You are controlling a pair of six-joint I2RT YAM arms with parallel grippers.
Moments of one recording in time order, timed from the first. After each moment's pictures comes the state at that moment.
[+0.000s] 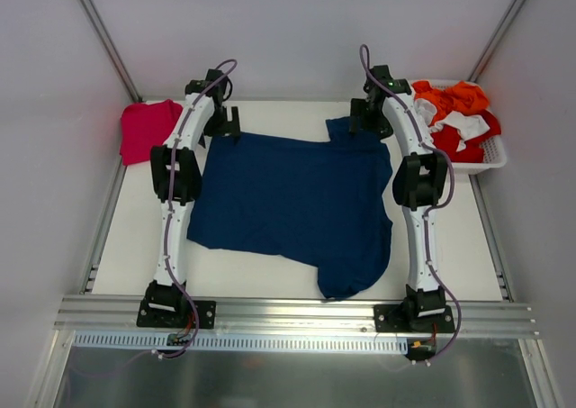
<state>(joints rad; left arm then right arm) -0.15 2.53 2.48 -1.22 -0.11 -0.27 0.19 2.49 2.51 -1.18 0.05 0.21</state>
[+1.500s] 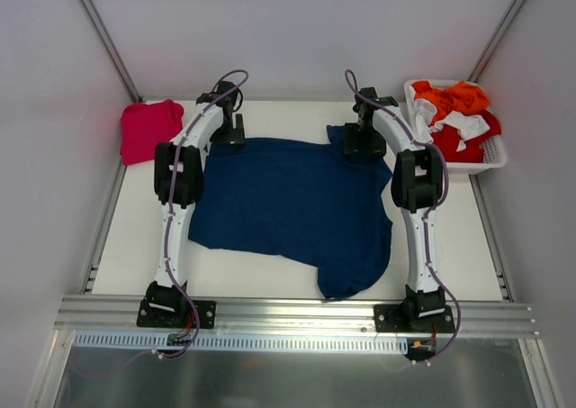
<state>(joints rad) -0.18 2.46 2.21 -0.98 -0.25 -0.31 0.23 2.45 2.21 -1.09 0.08 0.21</state>
